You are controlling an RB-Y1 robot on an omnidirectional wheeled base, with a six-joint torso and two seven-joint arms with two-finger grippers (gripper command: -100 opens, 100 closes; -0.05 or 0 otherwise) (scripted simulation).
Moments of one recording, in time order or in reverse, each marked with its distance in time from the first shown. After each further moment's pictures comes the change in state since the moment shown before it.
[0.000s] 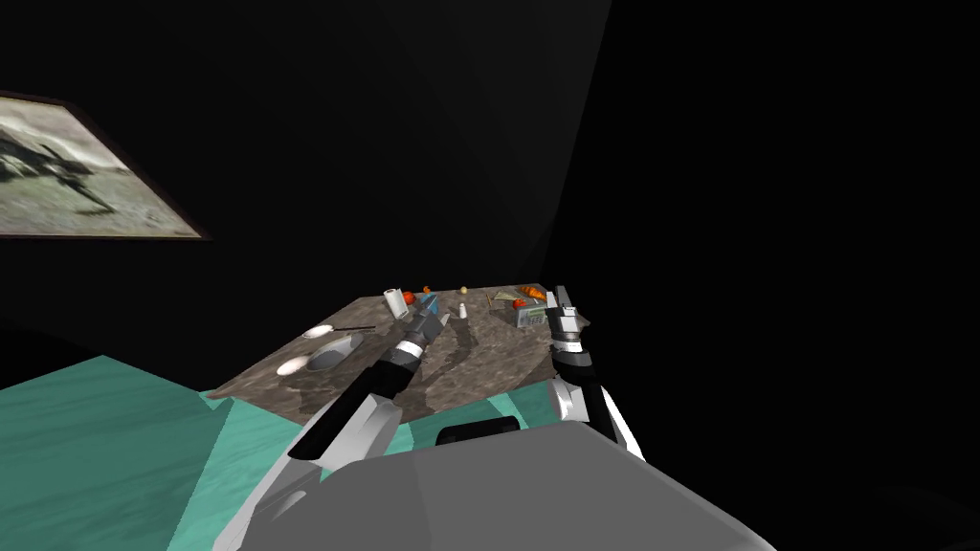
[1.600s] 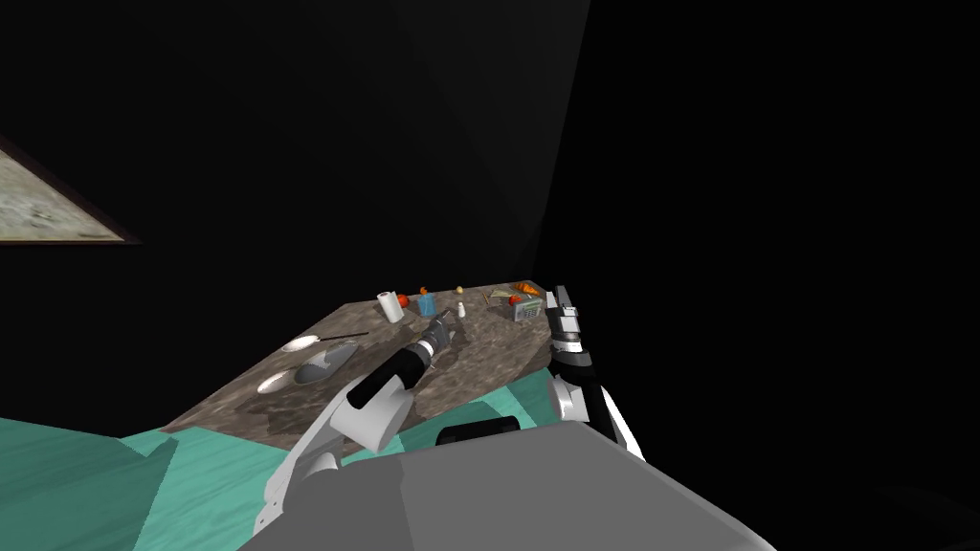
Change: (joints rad) left arm -0.119 0.043 -0.045 0.064 -0.022 0.421 0.079; right arm 0.000 0.000 0.000 0.000 0.000 0.000 0.000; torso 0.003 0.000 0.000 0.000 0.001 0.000
